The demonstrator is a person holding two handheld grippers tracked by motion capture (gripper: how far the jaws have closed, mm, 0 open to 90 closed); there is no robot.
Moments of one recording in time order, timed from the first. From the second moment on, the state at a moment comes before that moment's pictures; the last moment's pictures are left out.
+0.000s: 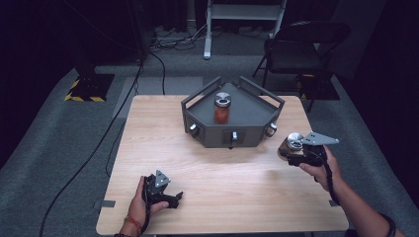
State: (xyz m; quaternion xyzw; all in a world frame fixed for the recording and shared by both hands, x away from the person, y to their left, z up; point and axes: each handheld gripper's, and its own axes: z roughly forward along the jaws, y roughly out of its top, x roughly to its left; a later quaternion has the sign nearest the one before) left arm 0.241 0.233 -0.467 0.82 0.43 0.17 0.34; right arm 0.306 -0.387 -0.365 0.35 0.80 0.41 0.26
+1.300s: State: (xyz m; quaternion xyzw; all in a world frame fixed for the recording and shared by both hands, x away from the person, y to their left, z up) left arm 0.241 0.233 -0.467 0.82 0.43 0.17 0.34; right arm 0.350 -0.308 -0.303 0.31 0.79 0.45 0.28
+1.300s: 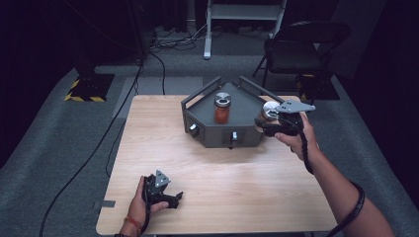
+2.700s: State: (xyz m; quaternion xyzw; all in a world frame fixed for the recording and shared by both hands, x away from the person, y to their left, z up) left arm 0.240 0.232 -0.466 0.82 0.43 0.17 0.34; right arm 0.407 -0.266 -0.316 0.33 0.78 0.46 0.27
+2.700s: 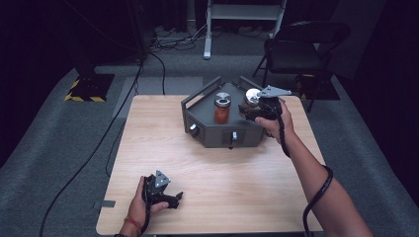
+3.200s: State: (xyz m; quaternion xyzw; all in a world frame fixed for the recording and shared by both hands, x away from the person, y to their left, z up) left arm 0.240 0.232 -0.467 0.82 0.43 0.17 0.34; right arm 0.420 -0.259 -0.328 0.34 0.79 0.45 0.26
